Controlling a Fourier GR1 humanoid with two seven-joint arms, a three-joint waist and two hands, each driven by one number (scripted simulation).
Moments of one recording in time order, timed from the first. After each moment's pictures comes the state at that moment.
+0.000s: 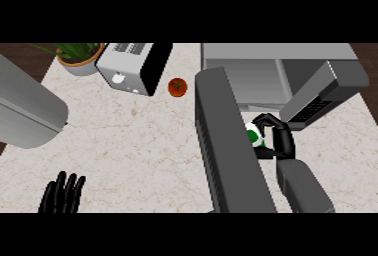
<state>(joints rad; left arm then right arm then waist) 0.54 0.31 -0.35 -1.94 0.30 0.17 -0.55 -0.51 -0.06 -0.23 -0.47 0.16 -0.12 -1.01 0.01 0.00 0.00</state>
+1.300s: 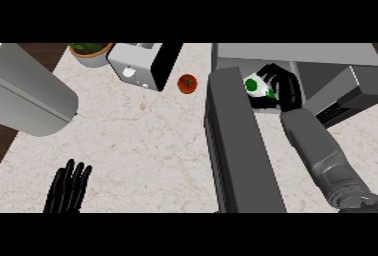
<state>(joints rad) 0.45 0.29 -0.30 -1.84 0.32 0.07 -0.54 -0.92 -0.20 -0.22 -0.20 0.31 -0.52 -0.70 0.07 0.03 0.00</state>
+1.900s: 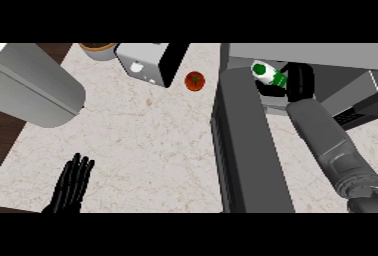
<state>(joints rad) 0.40 0.31 -0.30 -1.81 0.24 0.12 -0.50 -1.00 -0.25 -0.20 -0.12 0.38 -0.76 -0.61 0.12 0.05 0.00</state>
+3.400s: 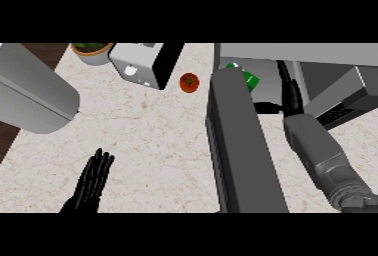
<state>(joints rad) 0.34 0.26 -0.37 -1.80 0.17 0.13 -0.48 -0.92 -0.21 -0.30 -0.11 0.27 -0.42 -0.82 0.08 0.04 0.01</state>
